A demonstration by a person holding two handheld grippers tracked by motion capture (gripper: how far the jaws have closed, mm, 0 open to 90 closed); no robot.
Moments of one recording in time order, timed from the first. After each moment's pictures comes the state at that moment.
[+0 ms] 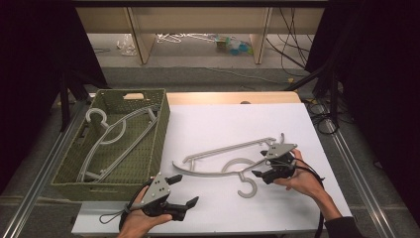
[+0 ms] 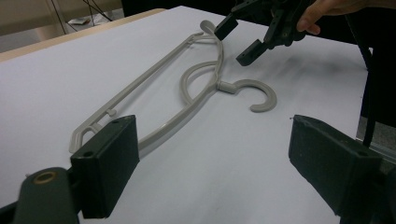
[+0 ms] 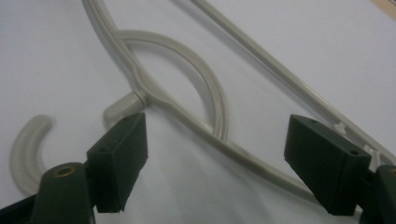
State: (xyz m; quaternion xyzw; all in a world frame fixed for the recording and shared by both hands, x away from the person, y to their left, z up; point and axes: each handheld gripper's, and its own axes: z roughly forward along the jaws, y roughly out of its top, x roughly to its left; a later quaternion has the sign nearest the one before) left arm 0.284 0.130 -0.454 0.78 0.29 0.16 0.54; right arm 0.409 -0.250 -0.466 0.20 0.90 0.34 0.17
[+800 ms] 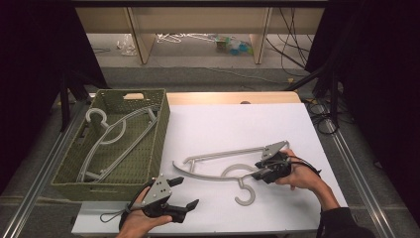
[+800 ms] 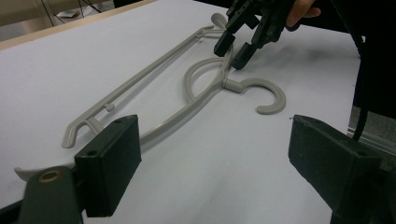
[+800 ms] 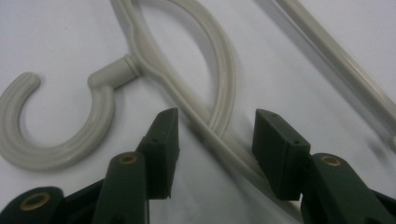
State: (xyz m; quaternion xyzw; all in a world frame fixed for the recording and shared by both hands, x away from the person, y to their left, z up) left arm 0.283 0.130 -0.456 0.79 0.28 0.14 0.53; right arm 0.418 -0.246 -0.476 0.18 0.94 0.29 0.07
